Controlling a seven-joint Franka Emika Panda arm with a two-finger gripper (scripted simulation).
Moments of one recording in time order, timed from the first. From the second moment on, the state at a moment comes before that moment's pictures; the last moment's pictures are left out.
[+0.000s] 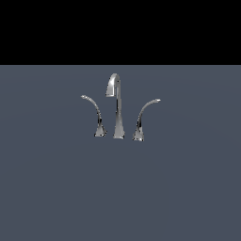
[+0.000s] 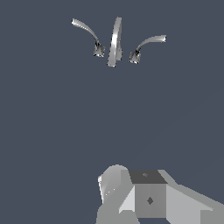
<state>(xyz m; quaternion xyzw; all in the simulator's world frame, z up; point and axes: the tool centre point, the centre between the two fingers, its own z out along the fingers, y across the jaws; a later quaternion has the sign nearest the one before) -0.249 0.001 0.473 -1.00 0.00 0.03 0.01</state>
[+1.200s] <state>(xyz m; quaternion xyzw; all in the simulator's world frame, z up) -0.184 0.018 0.454 -0.99 0.11 0.05 0.06</state>
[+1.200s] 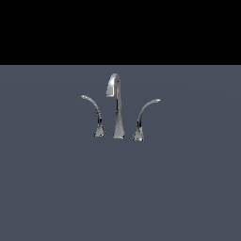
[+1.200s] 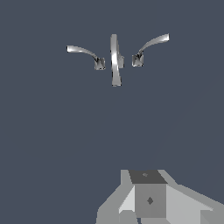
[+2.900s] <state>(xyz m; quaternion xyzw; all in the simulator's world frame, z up) 0.017 0.081 0.297 -0.82 0.56 0.10 0.06</state>
